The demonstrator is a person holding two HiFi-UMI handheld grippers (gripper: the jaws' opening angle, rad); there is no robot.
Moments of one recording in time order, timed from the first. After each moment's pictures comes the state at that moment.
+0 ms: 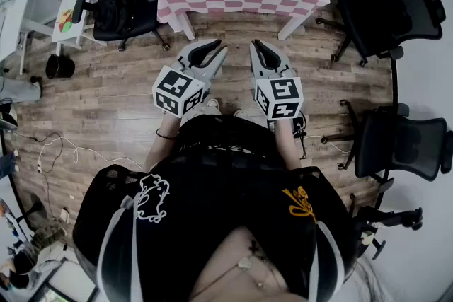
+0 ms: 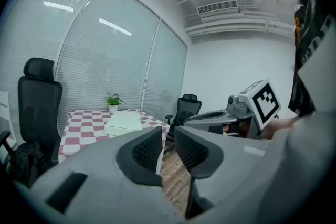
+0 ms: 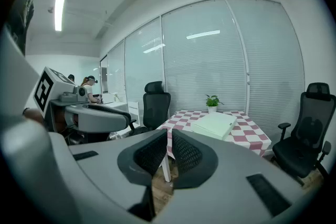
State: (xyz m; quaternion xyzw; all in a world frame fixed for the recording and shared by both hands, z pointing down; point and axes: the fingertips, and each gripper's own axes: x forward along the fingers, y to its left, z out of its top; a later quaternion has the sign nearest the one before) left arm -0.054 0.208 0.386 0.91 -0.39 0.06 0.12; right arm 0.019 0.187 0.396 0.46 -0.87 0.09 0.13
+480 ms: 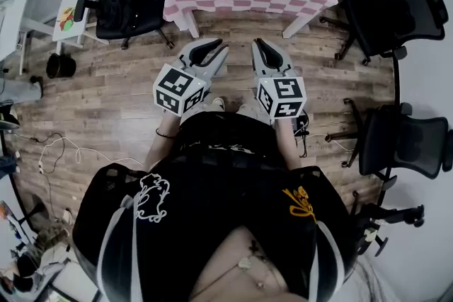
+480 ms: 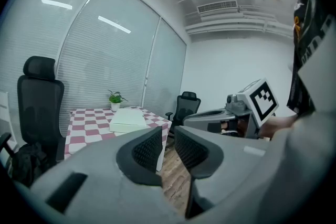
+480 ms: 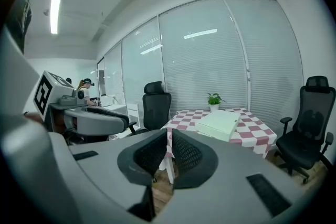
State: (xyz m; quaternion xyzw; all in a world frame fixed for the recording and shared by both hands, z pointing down) left arm -0.095 0.204 0.398 0.91 -0.38 0.07 0.12; right arm -0.020 0.181 0.407 0.47 -0.87 0.11 0.12
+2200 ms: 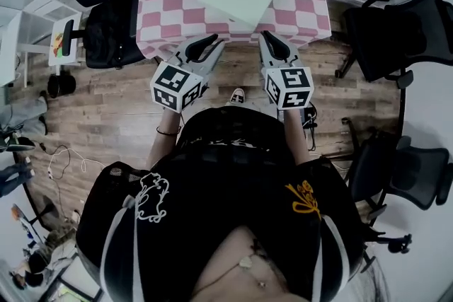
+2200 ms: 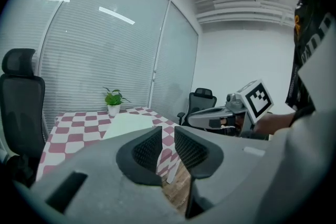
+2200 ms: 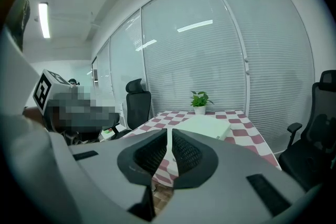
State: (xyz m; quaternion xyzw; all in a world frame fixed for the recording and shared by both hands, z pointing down) left arm 0.000 -0.051 0.419 0.90 -0.41 0.10 0.14; right arm 0.101 -0.085 0.432 0.45 -0.87 0.12 0.13
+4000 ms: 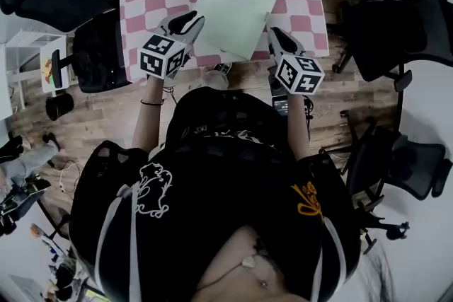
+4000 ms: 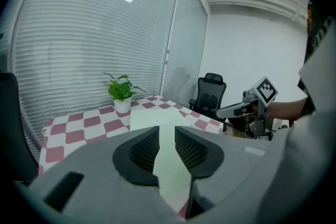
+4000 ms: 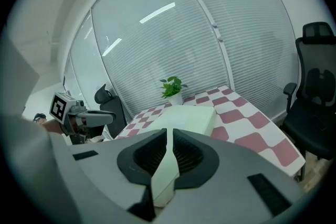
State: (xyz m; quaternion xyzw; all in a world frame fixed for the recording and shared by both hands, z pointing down) left arm -0.044 -0.276 0.484 0.89 -0.37 0.19 0.17; right arm 0.148 -0.255 0.504 0.51 -0.81 0.28 0.10
